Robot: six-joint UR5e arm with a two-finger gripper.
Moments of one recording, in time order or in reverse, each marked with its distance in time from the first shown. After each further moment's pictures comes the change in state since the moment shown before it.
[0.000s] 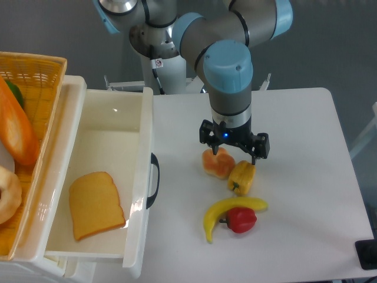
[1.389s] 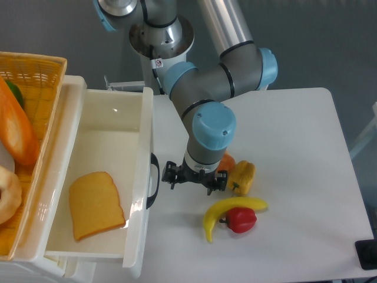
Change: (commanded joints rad) arm -0.041 -0.143 0.003 -0.009 -0.327 -0.226
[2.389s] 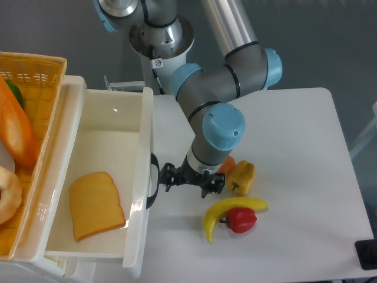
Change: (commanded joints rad) arm -0.006 0.003 -0.003 0.000 -0.043 -0.009
